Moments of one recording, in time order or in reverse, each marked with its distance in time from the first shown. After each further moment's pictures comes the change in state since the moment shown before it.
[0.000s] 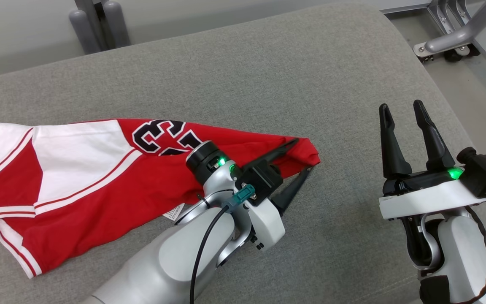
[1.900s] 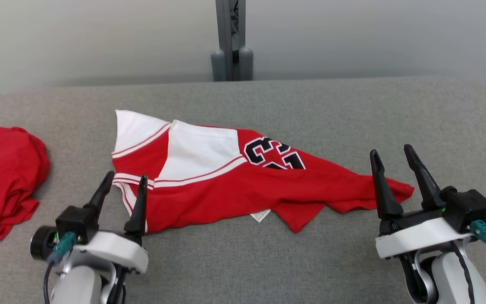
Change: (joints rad) left arm 0.529 0.051 0.907 -0.151 0.239 -0.105 0.000; right arm 0.138 0.002 -0.007 0.010 -0.111 0.000 0.000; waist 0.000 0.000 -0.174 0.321
